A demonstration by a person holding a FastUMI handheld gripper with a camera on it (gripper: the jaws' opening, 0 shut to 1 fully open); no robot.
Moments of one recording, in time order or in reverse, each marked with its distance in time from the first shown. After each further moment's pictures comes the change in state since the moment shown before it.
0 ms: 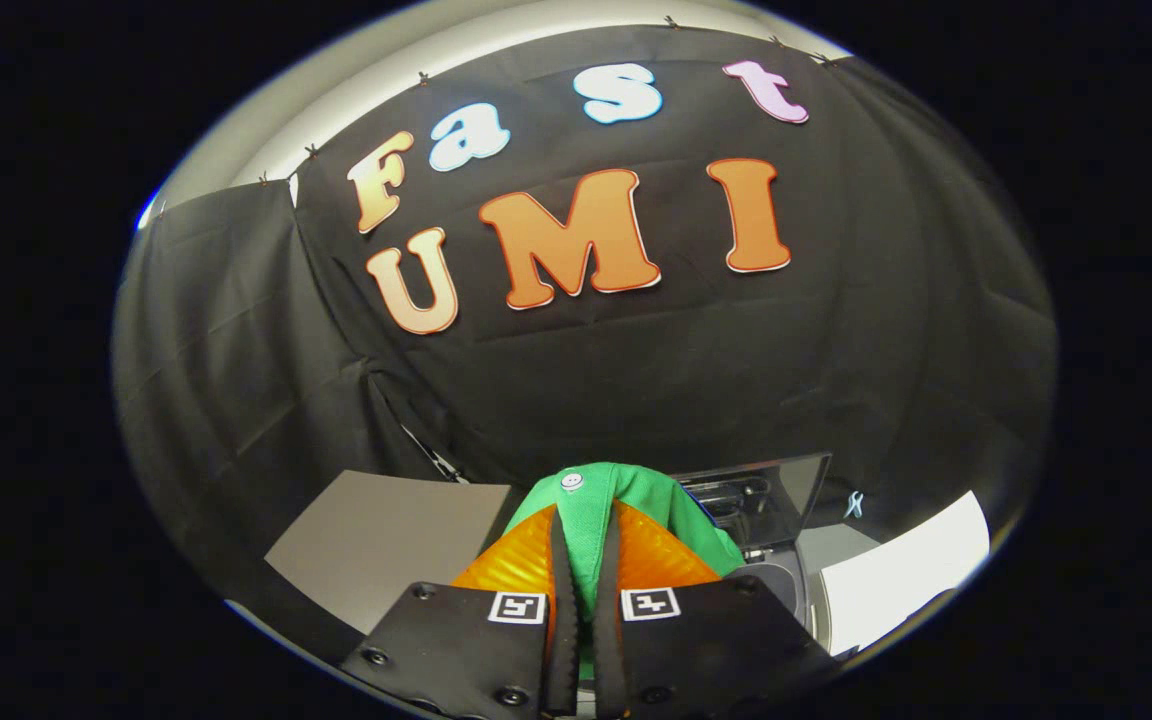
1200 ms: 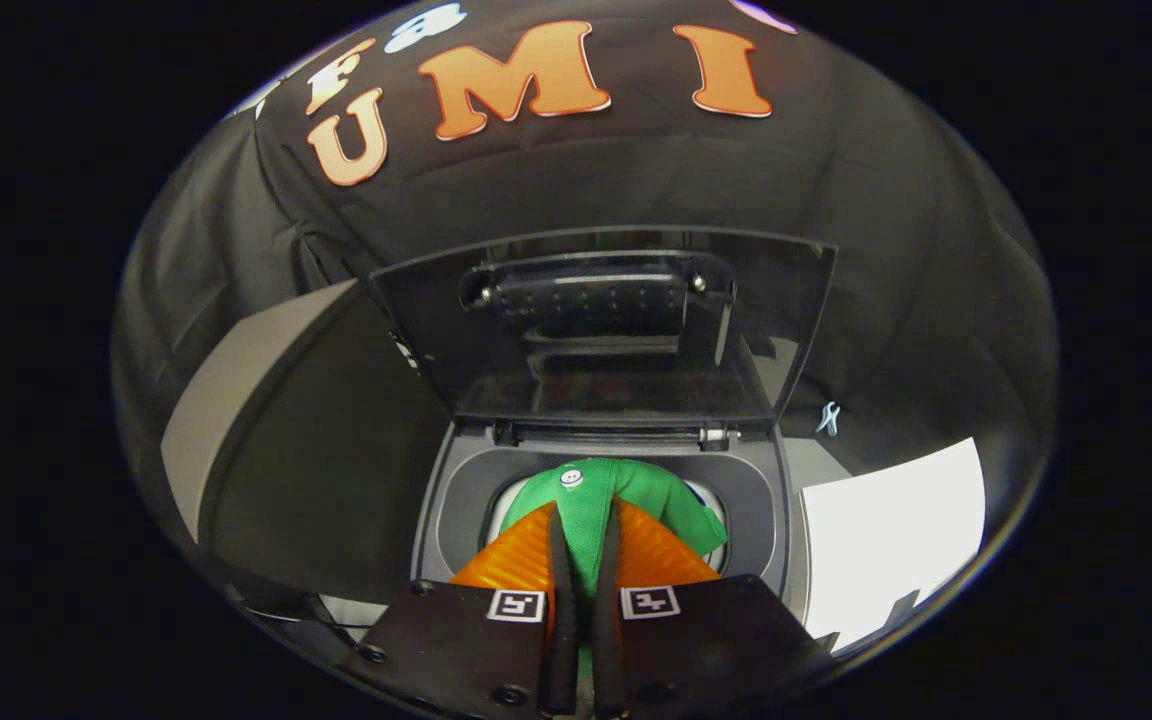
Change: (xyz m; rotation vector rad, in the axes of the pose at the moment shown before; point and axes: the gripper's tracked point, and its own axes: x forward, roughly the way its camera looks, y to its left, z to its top) arm 0.105 -0.117 -0.209 -0.060 0.394 -0.084
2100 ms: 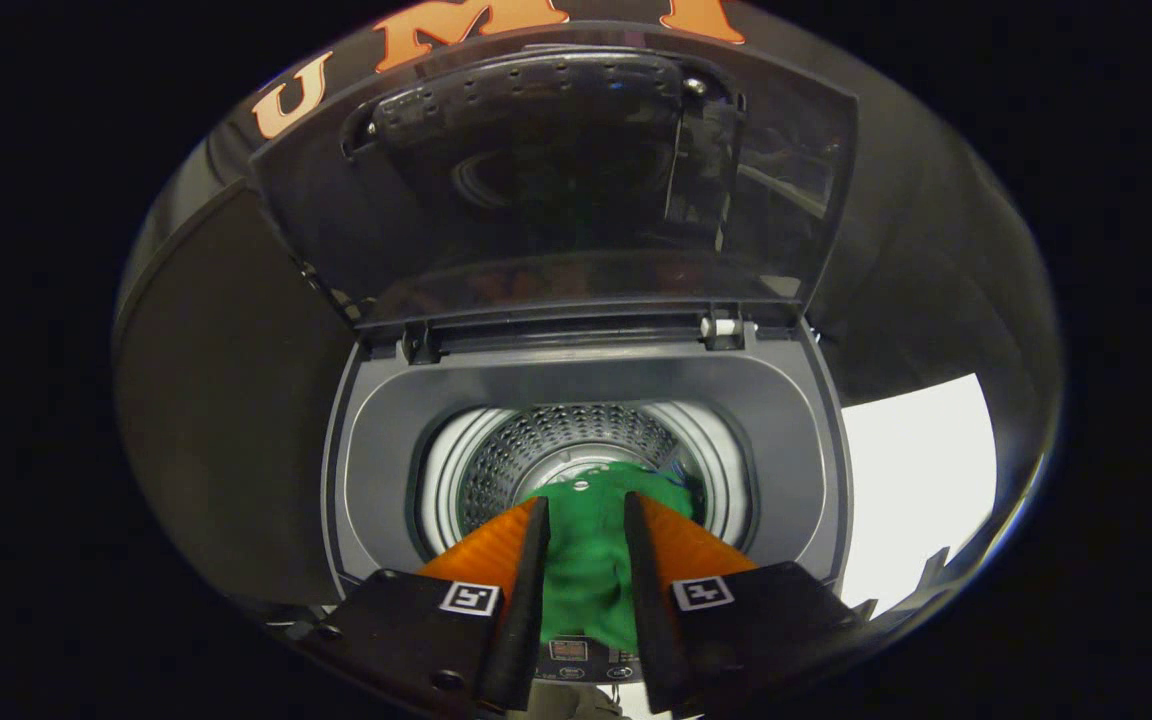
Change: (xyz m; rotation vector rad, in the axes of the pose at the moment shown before) arm 0.083 -0.024 -0.078 0.056 0.169 -0.130
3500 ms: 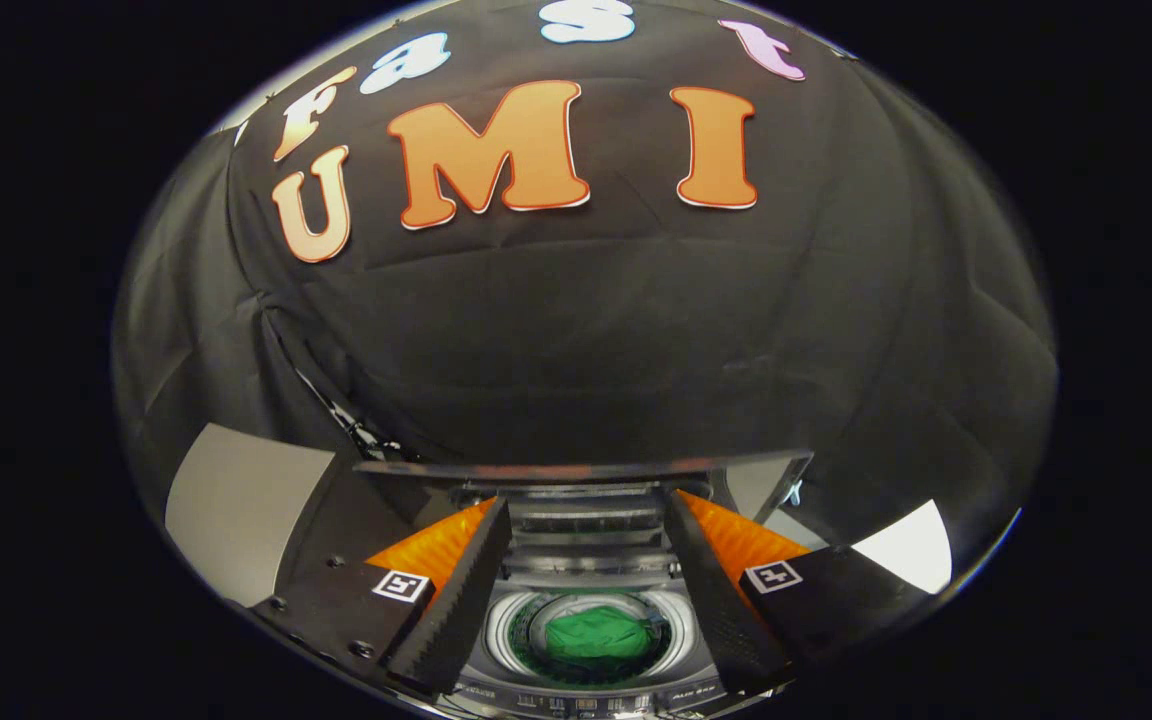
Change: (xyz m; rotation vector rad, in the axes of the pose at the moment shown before) arm -0.148 0.024 0.239 -0.023 -0.415 0.007
